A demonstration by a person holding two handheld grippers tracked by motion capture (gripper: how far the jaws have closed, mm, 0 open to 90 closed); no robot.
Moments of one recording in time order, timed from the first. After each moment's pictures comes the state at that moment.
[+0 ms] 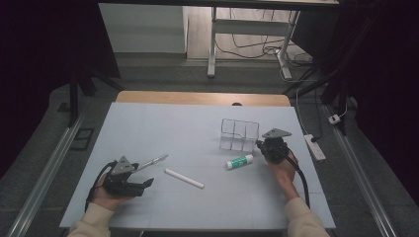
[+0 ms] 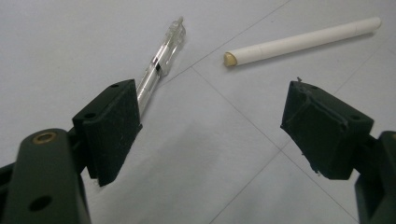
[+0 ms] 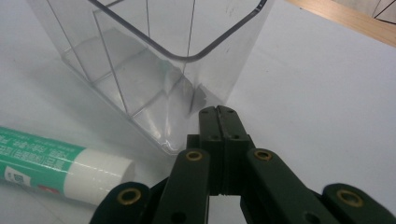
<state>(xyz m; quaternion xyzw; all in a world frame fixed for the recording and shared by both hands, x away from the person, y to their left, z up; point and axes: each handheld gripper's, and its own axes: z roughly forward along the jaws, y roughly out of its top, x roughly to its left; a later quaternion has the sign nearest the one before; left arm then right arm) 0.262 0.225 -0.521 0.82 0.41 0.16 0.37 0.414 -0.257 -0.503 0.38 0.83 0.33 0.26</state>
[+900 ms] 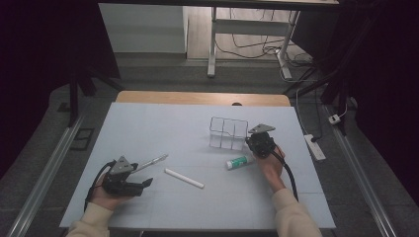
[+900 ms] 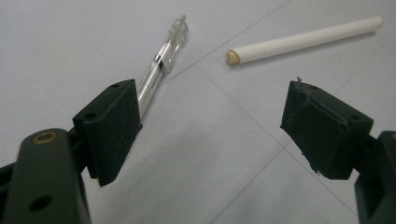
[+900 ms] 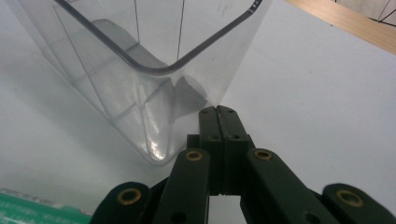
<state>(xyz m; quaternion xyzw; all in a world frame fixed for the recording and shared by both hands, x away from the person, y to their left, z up) 0.263 0.229 -0.522 0.82 0.41 0.16 0.37 0.432 -0.216 -0.508 0.37 0.83 0.32 0.26</state>
